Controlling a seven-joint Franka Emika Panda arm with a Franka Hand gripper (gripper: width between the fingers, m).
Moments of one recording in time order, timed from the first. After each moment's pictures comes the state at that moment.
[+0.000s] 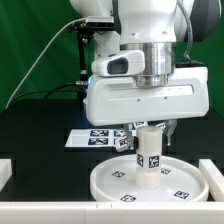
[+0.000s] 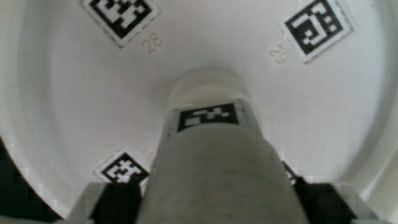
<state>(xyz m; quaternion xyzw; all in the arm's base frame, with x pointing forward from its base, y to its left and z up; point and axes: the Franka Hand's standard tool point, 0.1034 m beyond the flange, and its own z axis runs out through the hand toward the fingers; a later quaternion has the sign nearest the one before) 0.563 0.038 0.072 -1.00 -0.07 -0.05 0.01</state>
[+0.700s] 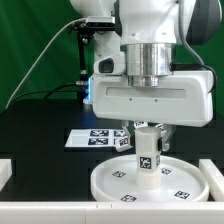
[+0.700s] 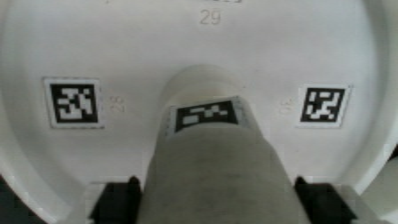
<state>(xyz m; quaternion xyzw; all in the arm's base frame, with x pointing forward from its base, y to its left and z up) 0.563 0.037 0.070 -0.92 0.38 -0.06 0.04</state>
